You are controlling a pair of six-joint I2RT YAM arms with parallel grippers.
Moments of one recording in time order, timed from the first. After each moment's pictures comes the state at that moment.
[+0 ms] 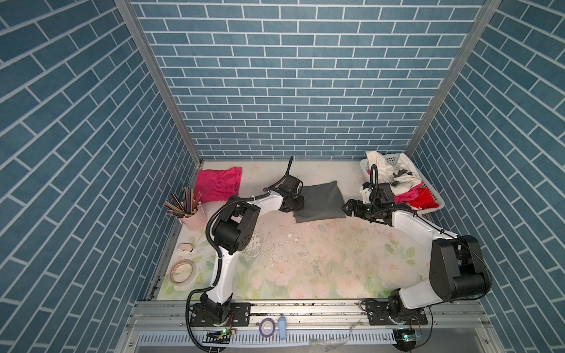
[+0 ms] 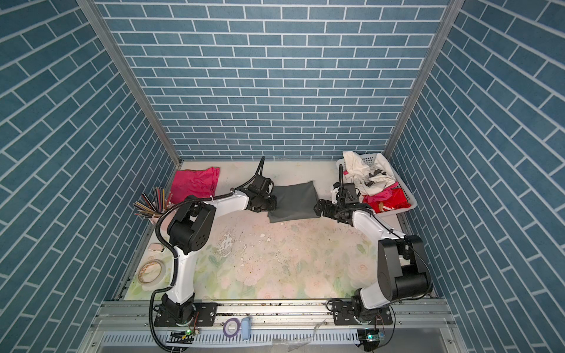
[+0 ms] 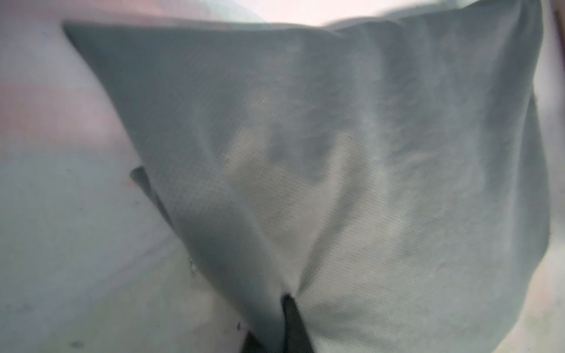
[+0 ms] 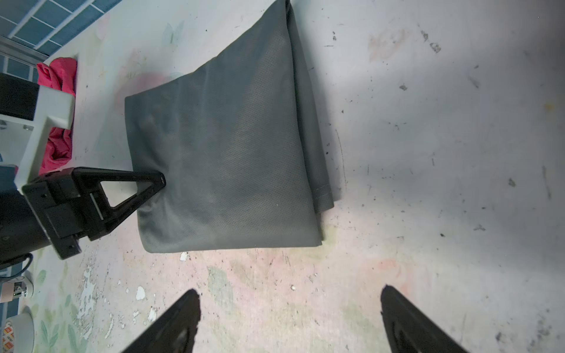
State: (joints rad) left arm -0.55 2.15 1.49 -0.32 0.15 -0.43; right arm 0.22 1.49 0.90 -0.32 -0.32 0.35
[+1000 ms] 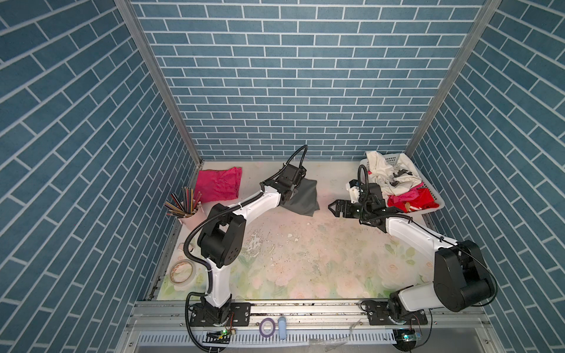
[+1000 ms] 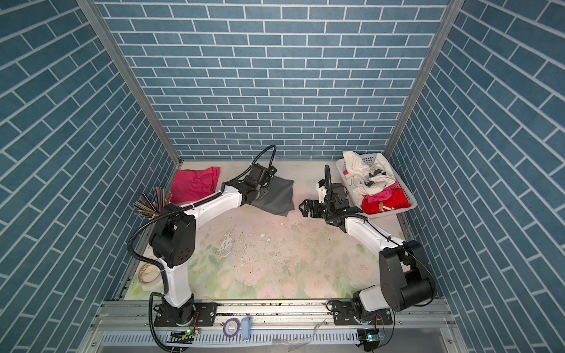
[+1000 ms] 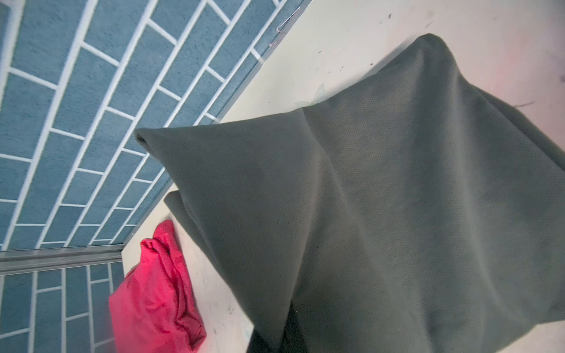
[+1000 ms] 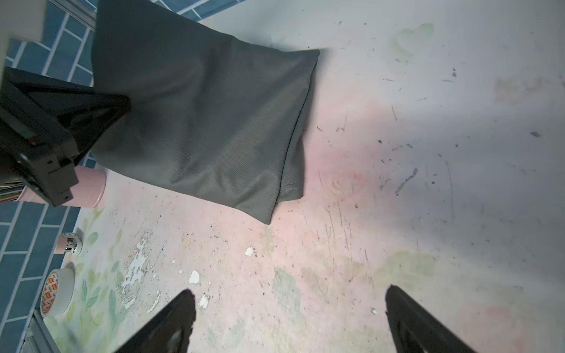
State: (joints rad) left arm -0.56 1.93 1.50 -0.41 -0.46 0.37; right arm 0.39 1.44 0.87 -0.17 -0.34 0.37
